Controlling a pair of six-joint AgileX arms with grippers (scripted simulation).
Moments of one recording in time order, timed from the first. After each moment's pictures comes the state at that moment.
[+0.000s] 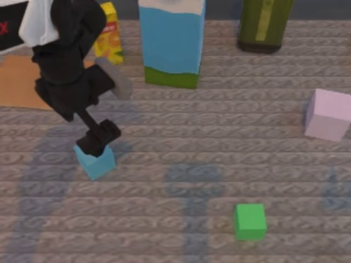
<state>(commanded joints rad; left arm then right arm) -0.34 1.96 1.50 -1.12 0.00 0.59 0.01 0.00 0.00 0.00 0.00 0.00</state>
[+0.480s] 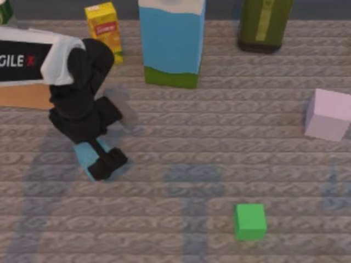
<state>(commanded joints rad) -0.34 2.07 1.33 -0.83 0.00 0.59 0.01 0.00 0.00 0.00 0.00 0.00</state>
